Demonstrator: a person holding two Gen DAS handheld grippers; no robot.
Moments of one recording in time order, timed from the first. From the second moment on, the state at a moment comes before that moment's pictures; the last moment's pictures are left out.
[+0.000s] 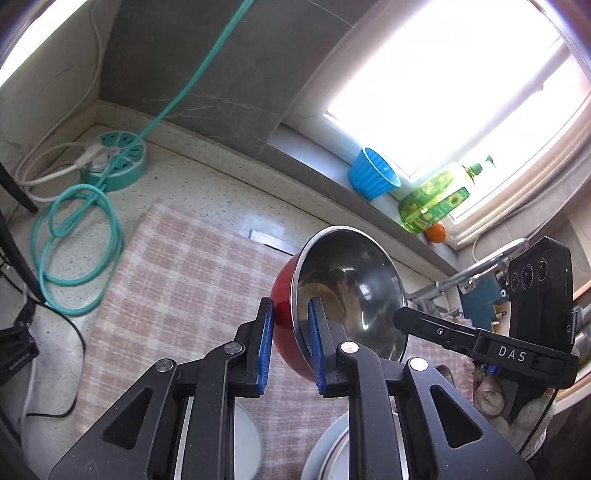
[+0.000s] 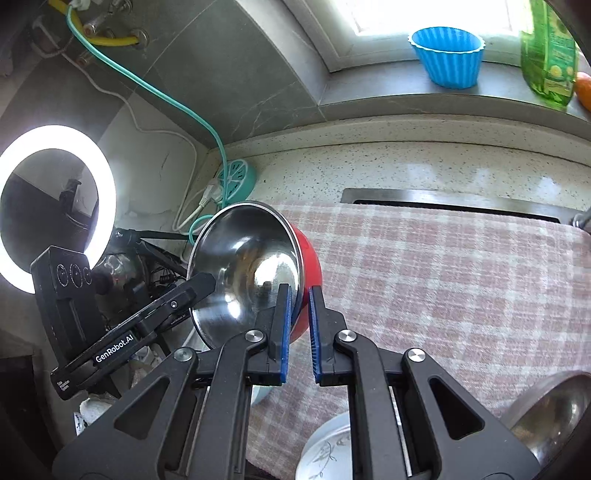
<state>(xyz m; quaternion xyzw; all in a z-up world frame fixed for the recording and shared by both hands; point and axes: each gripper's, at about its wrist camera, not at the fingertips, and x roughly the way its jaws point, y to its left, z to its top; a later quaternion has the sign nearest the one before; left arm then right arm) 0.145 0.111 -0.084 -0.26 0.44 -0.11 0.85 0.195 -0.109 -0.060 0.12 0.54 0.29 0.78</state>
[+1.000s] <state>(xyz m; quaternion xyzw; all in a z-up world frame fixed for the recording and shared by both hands) 0.118 -0.125 -0.081 -0.13 0.50 -0.30 0.80 0.084 -0.368 -0.081 0.23 0.53 0.12 0.81</state>
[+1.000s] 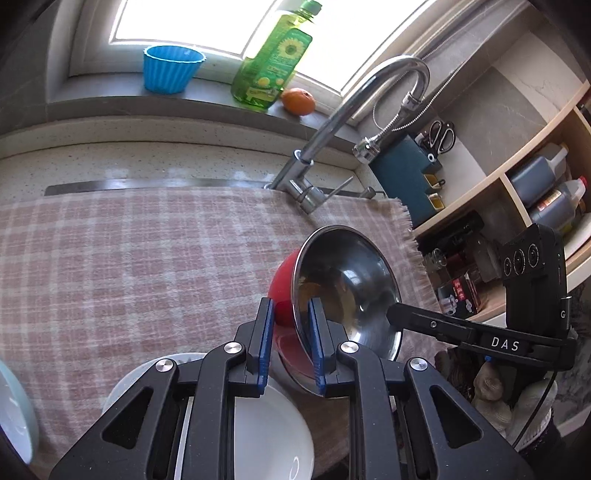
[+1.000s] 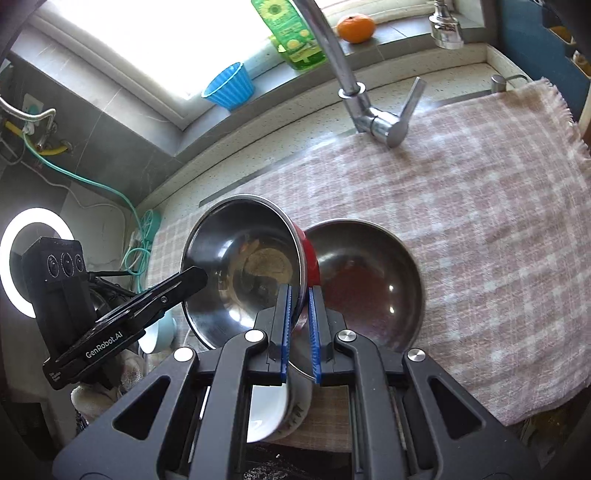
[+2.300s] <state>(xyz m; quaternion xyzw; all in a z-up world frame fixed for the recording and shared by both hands) 0.114 -0.188 -0.125 -0.02 0.55 -0.29 0.78 0.084 -0.393 -0.140 0.19 0.58 0.06 0.79</state>
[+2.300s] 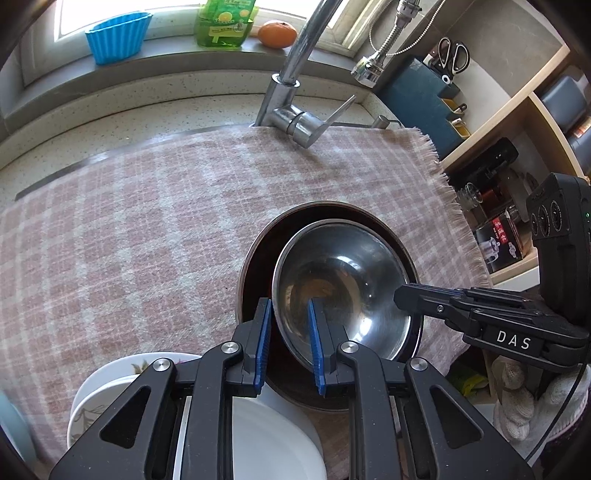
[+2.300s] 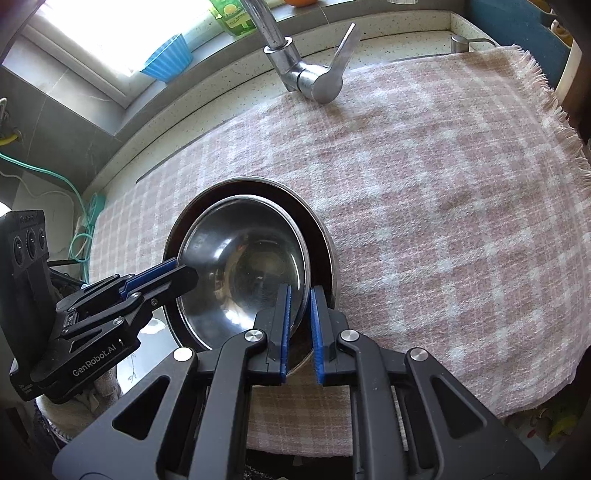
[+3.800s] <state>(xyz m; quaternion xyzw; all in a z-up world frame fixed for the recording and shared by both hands) 0.064 0.070 -0.065 -0.20 0.46 -0.09 0.86 0.104 -0.223 -0.056 0.15 0.51 0.26 0.81</state>
